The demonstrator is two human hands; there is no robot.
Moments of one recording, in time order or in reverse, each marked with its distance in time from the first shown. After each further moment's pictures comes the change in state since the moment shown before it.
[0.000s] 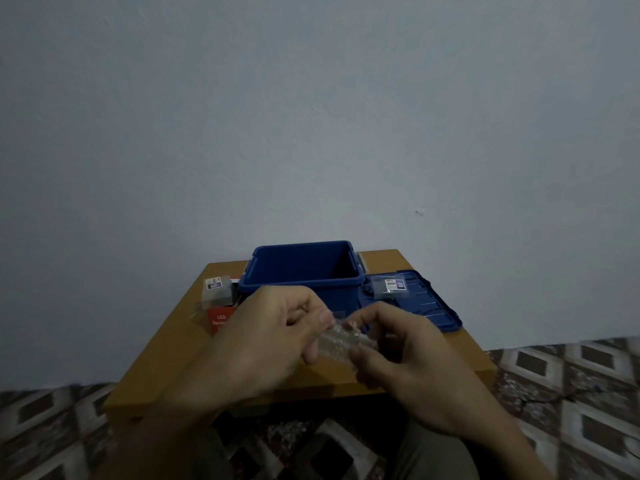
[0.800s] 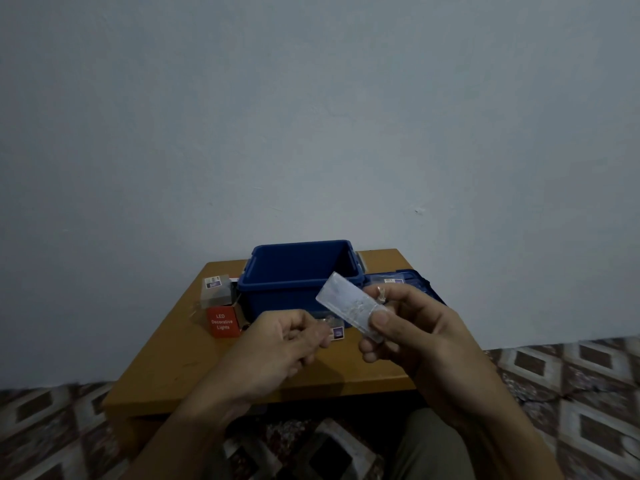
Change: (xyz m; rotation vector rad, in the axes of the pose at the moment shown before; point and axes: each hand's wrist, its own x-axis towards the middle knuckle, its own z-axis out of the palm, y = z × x) left_hand 0.011 -0.046 0.026 -0.444 -0.076 -0.203; right_hand 0.008 0.008 -0.004 0.765 0.088 -0.018
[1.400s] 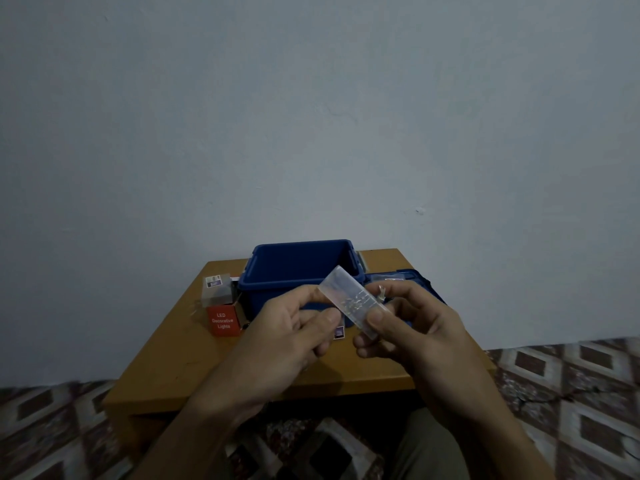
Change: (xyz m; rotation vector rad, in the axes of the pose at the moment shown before) left_hand -0.005 0.013 0.009 -0.183 -0.027 0.181; right_hand -0.001 0.001 0.007 -0.153 0.081 -0.063
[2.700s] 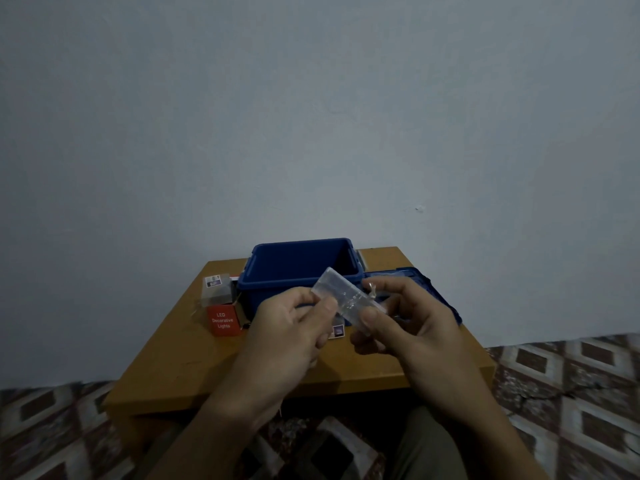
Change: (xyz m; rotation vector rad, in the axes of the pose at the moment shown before) left_hand -0.001 0.003 0.016 -0.048 0.195 -0.052; right_hand -0.001 0.004 0.003 -0.178 0.045 -0.092
